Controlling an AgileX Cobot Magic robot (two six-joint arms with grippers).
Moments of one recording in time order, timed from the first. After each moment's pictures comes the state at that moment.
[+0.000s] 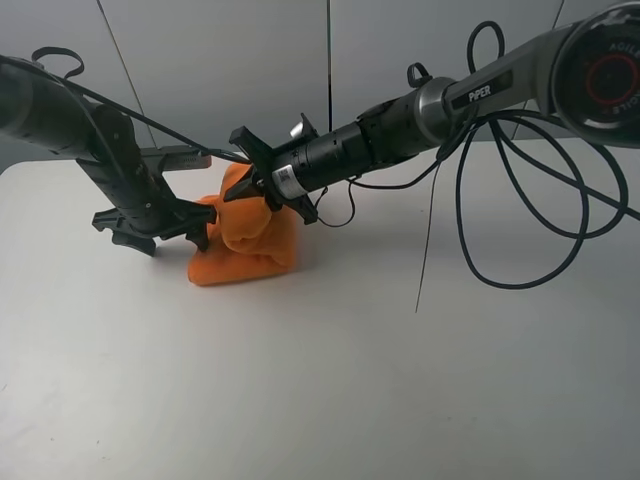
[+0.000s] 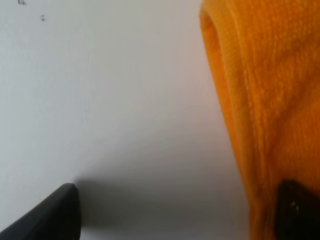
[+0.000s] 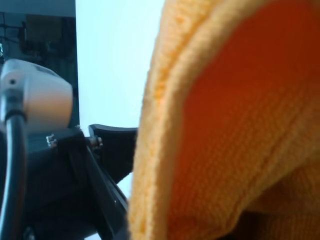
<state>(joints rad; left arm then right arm) -0.25 2.10 -1.18 0.05 0.52 -0.31 0.53 2.37 -1.56 1.55 0.76 -0.61</state>
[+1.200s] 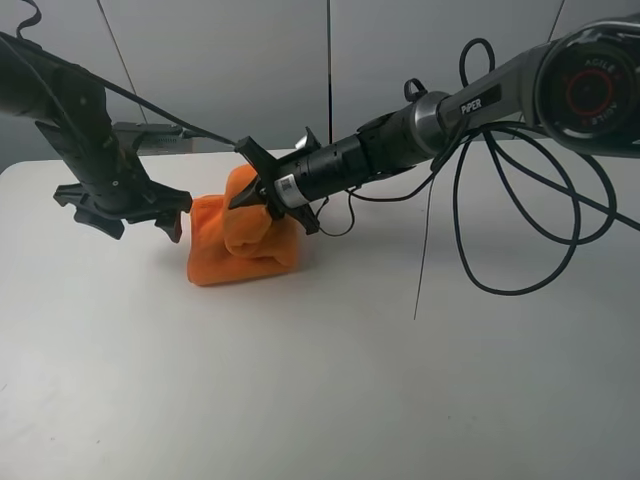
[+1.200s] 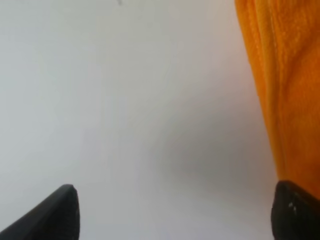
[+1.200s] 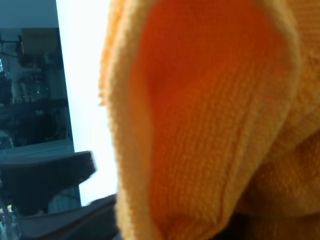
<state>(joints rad) -0.24 1.93 -1.17 0.15 0.68 -0.31 0.52 2.42 -1.56 1.58 0.75 -0.58</state>
